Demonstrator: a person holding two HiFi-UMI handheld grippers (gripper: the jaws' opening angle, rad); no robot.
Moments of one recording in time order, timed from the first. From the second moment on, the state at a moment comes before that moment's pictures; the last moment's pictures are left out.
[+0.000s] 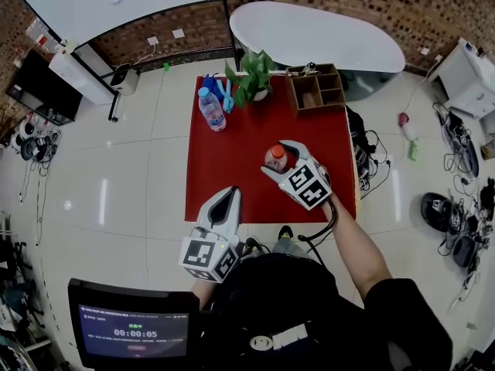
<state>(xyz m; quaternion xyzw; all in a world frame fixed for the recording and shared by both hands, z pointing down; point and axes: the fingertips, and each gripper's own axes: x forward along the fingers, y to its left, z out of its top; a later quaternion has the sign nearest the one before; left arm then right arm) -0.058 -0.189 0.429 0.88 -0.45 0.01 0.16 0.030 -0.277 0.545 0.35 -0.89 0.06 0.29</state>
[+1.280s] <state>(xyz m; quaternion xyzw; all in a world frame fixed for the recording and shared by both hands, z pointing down) 0.000 -0.171 0.428 0.90 -0.39 0.01 0.17 0.078 -0.162 0.446 0.48 -0.87 0.11 0.05</state>
